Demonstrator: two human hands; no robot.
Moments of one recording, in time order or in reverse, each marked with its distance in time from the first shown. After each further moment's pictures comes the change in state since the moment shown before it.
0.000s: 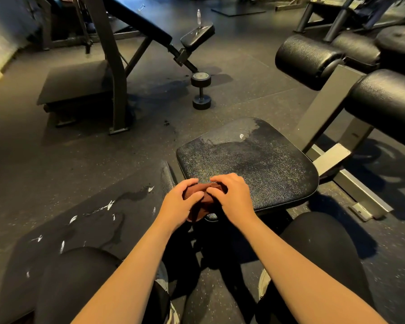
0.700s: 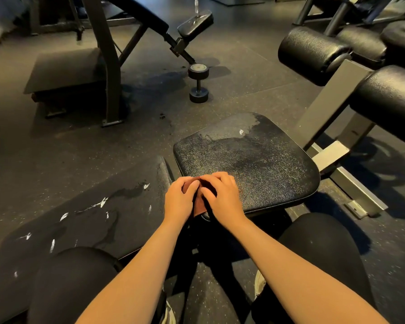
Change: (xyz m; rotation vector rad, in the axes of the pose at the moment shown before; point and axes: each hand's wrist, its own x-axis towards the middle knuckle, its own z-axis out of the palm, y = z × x) left_hand 0.024 -0.020 0.031 -0.072 0.217 -0.065; right_hand 0.002 0.009 0.034 -0.080 -0.014 -0.041
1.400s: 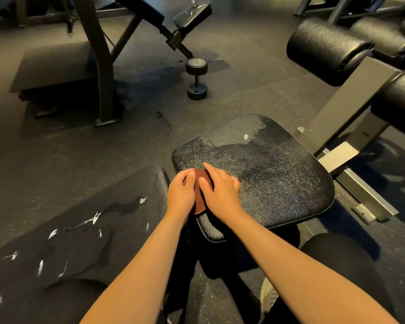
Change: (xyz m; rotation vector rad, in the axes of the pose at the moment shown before) left_hand 0.067 0.014 0.015 -0.105 0.000 -0.112; right_hand 0.064 0.004 0.021 -0.016 -0.063 0.134
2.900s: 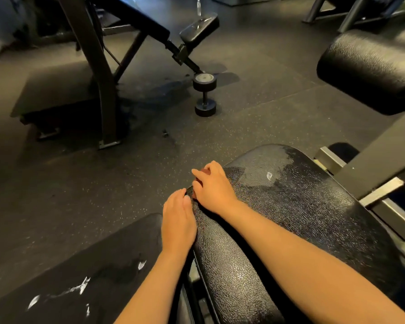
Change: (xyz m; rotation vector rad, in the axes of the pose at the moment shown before) left_hand 0.110 -0.028 0.001 0.451 0.132 0.190; right_hand 0.182 0.003 0.049 -0.177 -0.179 -0.166
